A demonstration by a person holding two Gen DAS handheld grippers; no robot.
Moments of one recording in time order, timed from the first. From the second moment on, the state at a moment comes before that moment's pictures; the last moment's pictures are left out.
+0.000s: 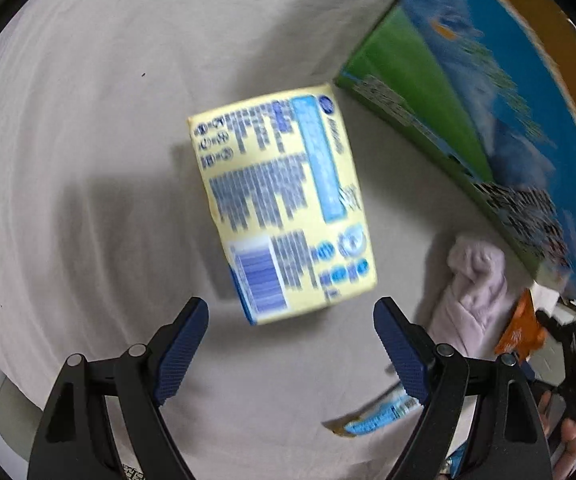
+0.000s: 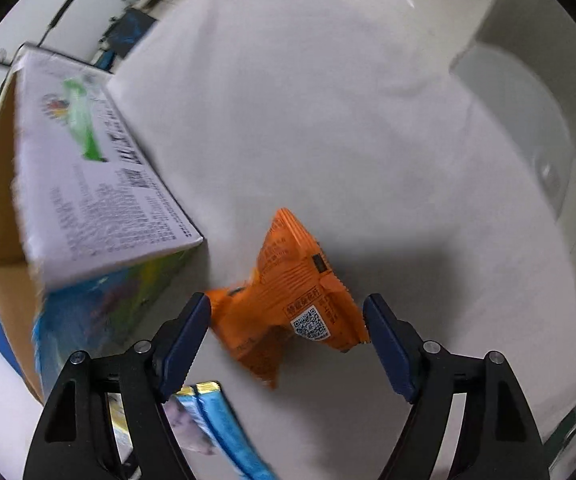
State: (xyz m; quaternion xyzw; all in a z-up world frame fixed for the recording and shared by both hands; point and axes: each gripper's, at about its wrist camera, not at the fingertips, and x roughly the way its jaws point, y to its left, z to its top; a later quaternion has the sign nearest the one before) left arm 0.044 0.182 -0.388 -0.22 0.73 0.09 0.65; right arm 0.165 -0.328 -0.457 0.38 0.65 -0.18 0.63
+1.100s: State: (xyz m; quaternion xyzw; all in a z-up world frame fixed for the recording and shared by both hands) left arm 0.075 0.187 -0.421 -0.13 0.74 0.10 0.66; right arm 0.116 -0.282 -0.459 0.15 0.74 -0.06 0.65
